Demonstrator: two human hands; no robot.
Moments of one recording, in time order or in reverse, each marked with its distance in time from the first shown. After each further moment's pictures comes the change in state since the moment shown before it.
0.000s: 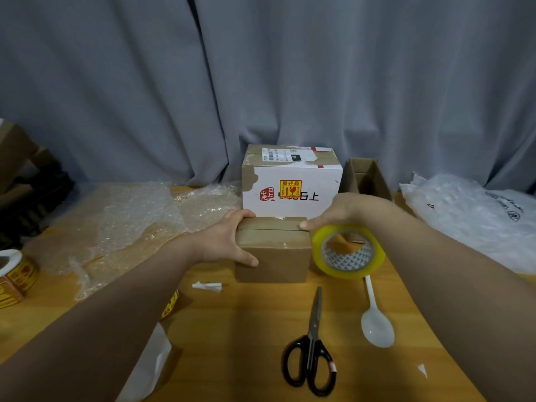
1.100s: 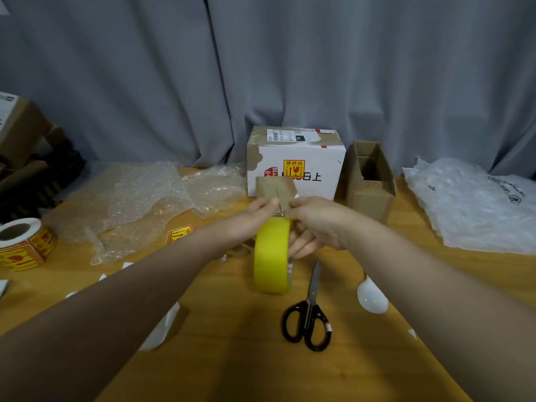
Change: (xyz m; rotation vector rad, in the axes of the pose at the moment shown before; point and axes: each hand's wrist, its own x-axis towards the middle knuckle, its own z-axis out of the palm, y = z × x) left_hand -0.030 0.045 0.037 -0.399 0.035 -0.210; right_hand -0.089 -0.044 0.060 0.627 -0.196 -0.063
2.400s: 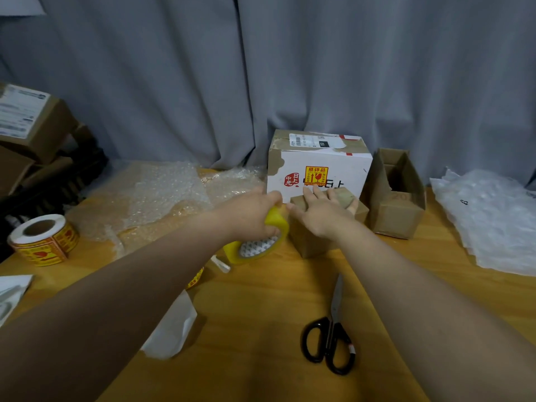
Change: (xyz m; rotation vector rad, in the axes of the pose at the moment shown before) left_hand -0.002 0.019 -0.041 0.939 0.142 0.226; right_hand 0.091 0.008 -0.004 -0.970 0.396 -0.123
